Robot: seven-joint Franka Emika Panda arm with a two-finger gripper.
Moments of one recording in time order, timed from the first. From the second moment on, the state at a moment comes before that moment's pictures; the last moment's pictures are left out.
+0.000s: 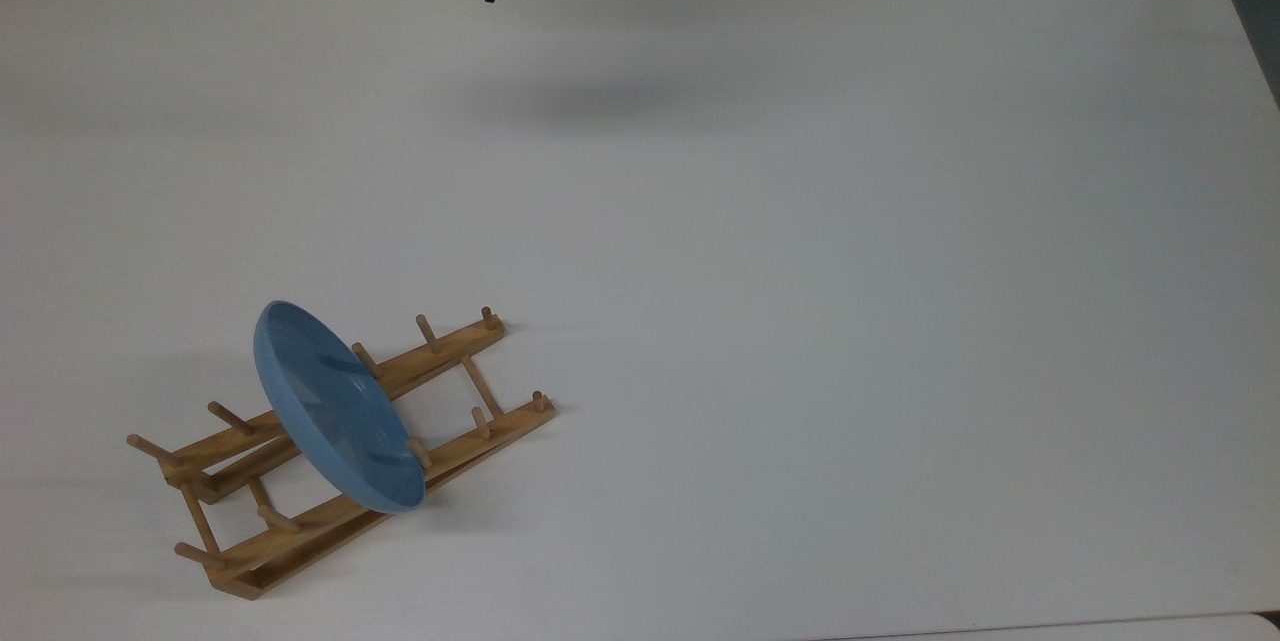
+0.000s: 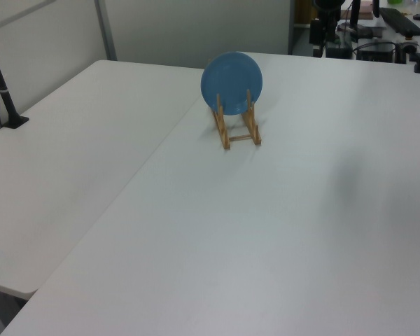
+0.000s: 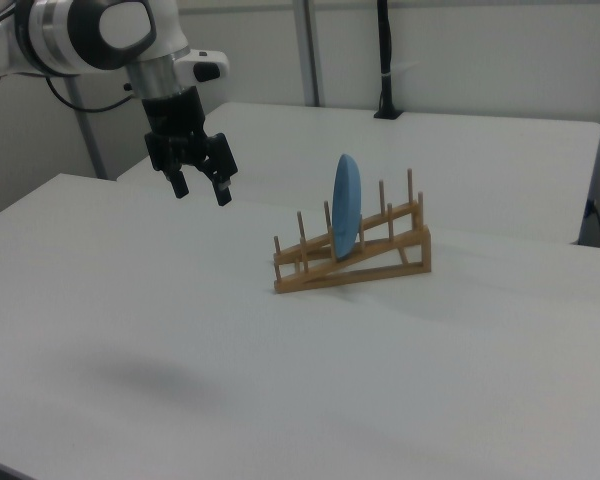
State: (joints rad) arm 0.00 0.01 -0.03 -1.63 -0.12 1.65 0.08
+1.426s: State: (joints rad) arm -0.01 0.01 -0.03 -1.63 -0.12 1.65 0.07
